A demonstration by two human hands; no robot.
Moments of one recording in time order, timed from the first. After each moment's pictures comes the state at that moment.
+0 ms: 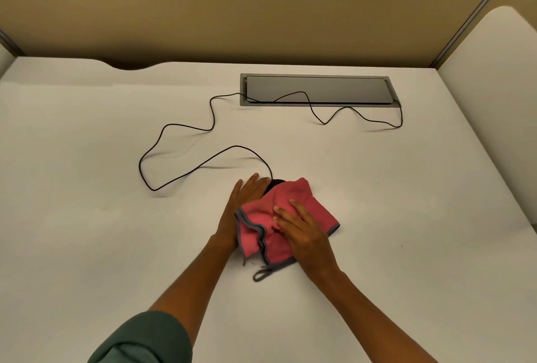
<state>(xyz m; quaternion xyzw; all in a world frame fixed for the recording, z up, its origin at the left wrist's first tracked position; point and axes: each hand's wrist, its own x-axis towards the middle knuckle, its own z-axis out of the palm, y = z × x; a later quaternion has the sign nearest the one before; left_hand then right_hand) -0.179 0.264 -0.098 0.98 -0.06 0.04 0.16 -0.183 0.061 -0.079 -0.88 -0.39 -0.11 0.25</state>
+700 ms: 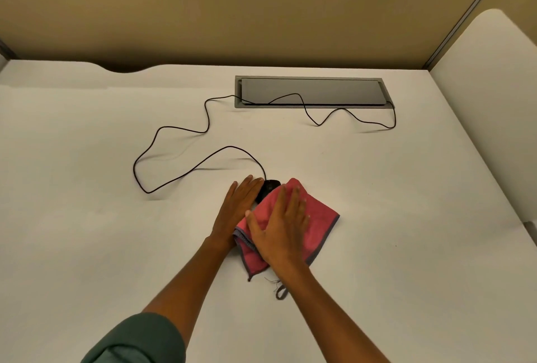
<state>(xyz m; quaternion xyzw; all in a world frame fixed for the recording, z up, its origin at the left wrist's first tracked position) -0.177 0.262 -0.097 0.97 -0.07 -0.01 0.24 -0.195 0.131 -0.035 -0.97 -0.03 0.09 0.24</state>
